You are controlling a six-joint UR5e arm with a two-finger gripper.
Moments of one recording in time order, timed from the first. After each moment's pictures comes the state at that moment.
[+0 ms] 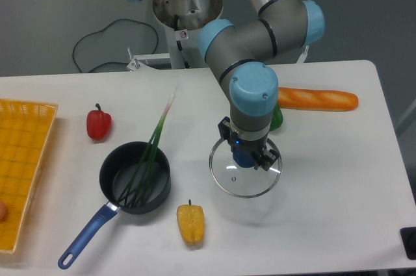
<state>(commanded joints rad) 2.49 -1.97 -1.49 -1.25 1.60 1.14</state>
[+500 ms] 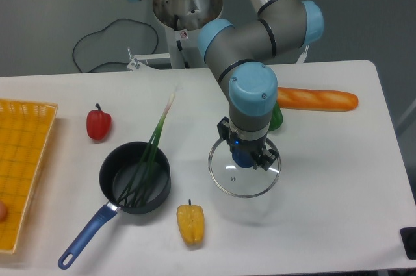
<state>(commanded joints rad) 2.49 -1.97 -1.49 -1.25 1.60 1.11</state>
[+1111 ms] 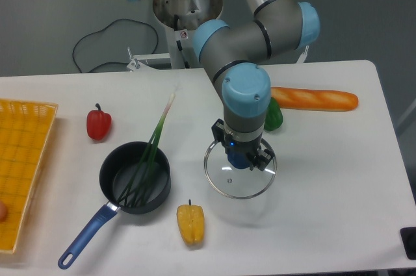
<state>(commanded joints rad) 2.43 -1.97 -1.49 -1.27 1.61 1.03</state>
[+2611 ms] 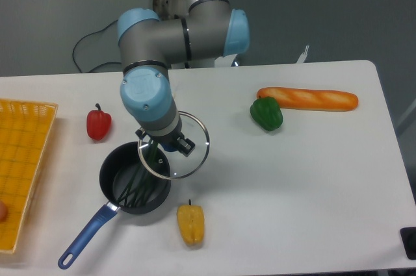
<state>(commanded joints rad) 2.20 -1.95 -1.48 -1.48 1.64 0.85</state>
